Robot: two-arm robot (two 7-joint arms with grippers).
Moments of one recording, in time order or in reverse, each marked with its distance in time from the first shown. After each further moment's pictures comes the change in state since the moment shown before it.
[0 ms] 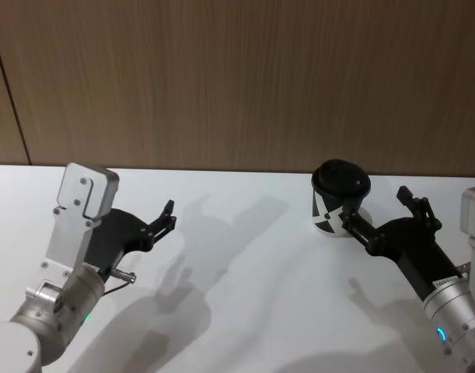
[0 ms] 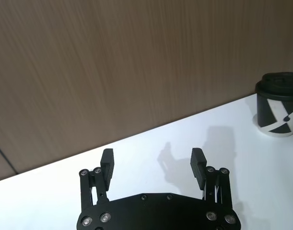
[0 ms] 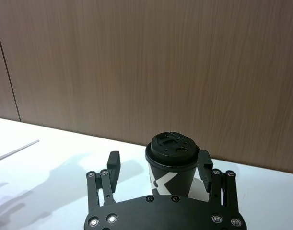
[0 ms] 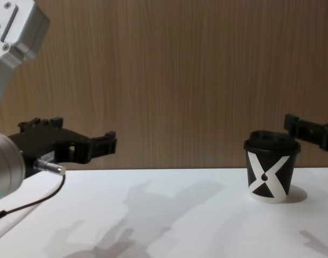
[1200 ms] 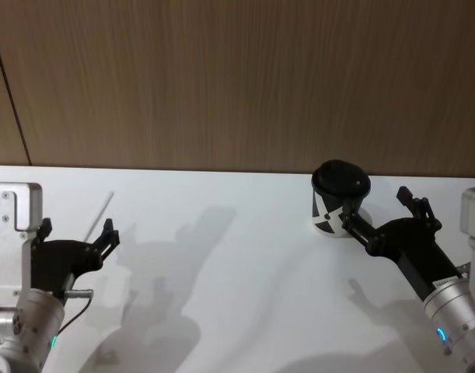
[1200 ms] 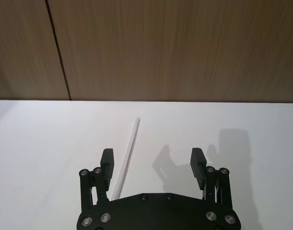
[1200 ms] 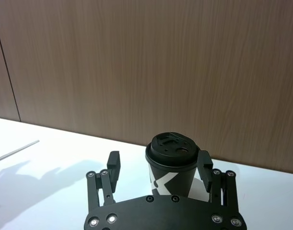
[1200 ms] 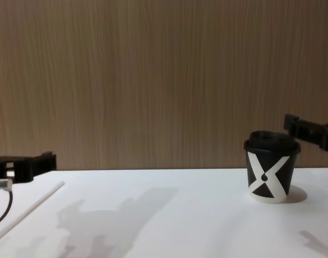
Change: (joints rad) left arm 0.167 -0.137 -0.166 -0.109 -0.086 0.123 0.174; right arm 0.000 0.000 0.000 0.000 0.000 0.000 0.000
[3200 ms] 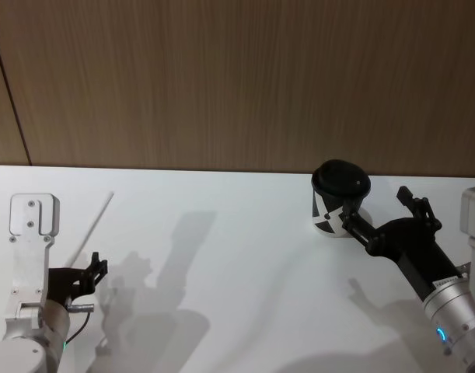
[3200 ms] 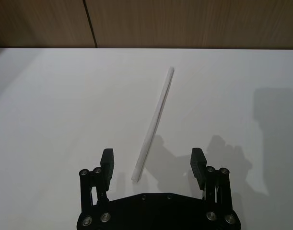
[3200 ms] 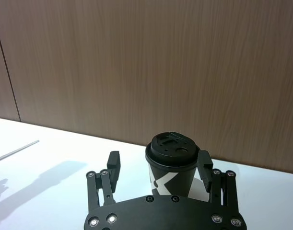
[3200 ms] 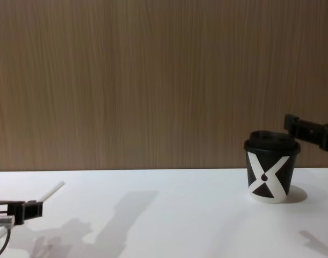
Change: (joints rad) left arm -0.048 -0.102 -0.010 0.071 0.074 0.230 0.123; right arm 0.000 0.000 0.000 0.000 0.000 0.000 0.000
